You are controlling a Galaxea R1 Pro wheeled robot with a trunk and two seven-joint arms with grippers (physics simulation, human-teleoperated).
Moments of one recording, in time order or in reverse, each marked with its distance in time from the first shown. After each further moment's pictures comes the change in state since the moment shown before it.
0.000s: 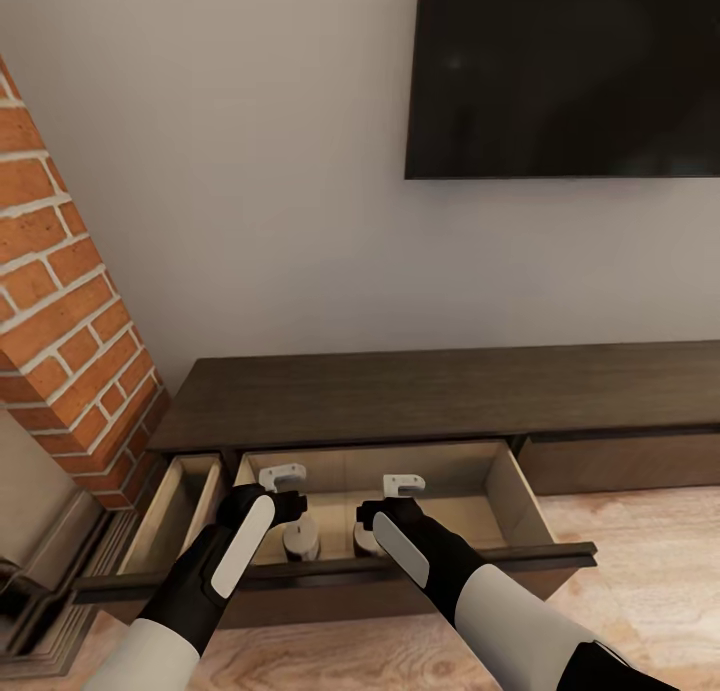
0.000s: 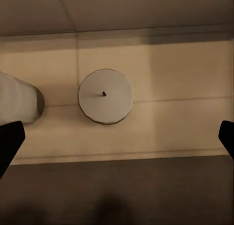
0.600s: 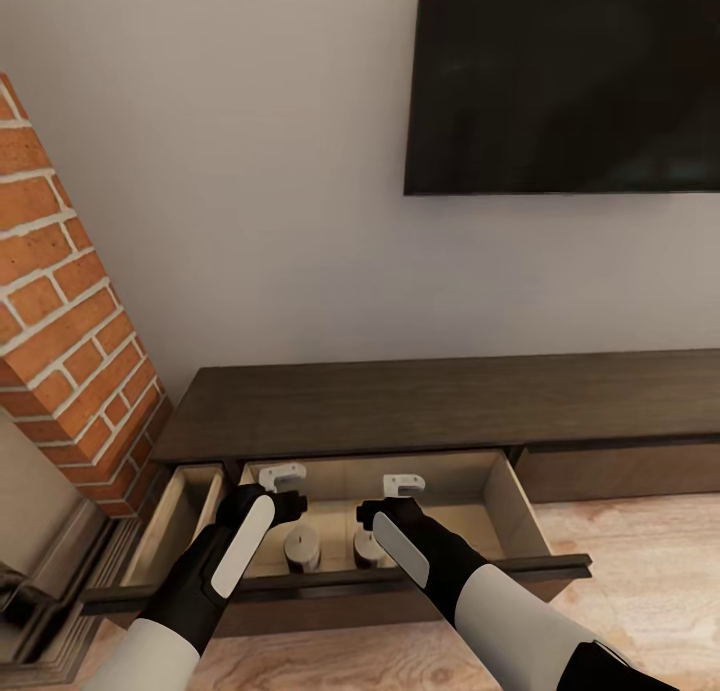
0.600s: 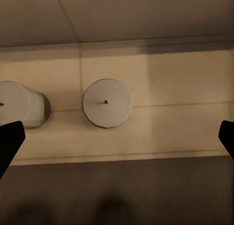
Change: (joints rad) left arm 0.000 0.000 0.000 0.000 0.000 0.000 0.001; right arm 0.000 0.000 0.000 0.000 0.000 -0.002 0.000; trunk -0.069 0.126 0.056
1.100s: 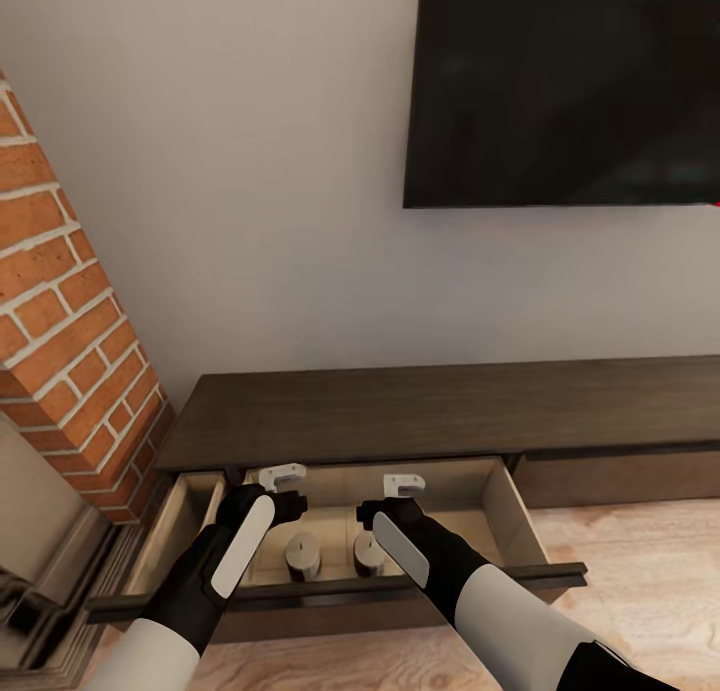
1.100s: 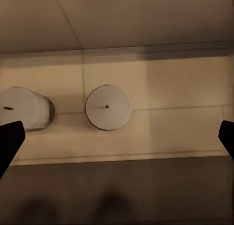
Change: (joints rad) left arm 0.000 0.000 0.000 0.000 0.000 0.000 0.000; right arm 0.000 0.000 0.000 0.000 0.000 0.000 0.000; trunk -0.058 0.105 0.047
